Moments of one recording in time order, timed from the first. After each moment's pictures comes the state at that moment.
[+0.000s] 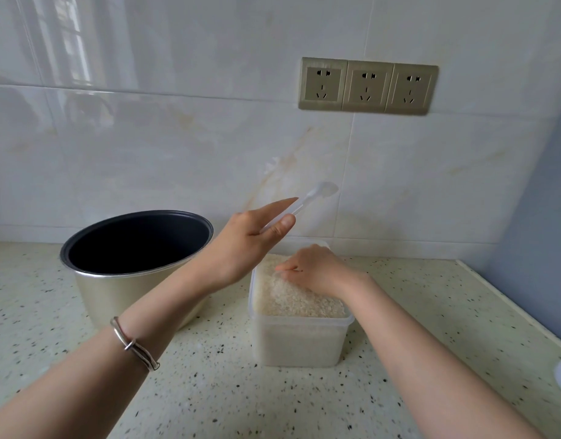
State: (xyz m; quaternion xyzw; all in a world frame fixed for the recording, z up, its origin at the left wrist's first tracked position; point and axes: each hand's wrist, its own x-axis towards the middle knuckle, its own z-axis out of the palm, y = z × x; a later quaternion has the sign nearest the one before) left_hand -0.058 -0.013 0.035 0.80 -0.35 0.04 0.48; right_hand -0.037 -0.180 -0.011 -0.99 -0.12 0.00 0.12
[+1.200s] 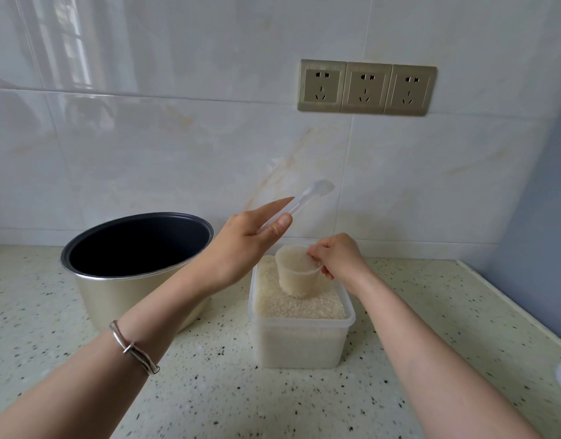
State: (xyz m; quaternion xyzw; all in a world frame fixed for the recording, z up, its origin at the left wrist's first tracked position) left_hand -0.059 -0.012 0.036 0.80 -0.35 0.04 0.49; right_hand -0.022 -0.210 -0.022 -0.85 0.08 -0.14 0.49
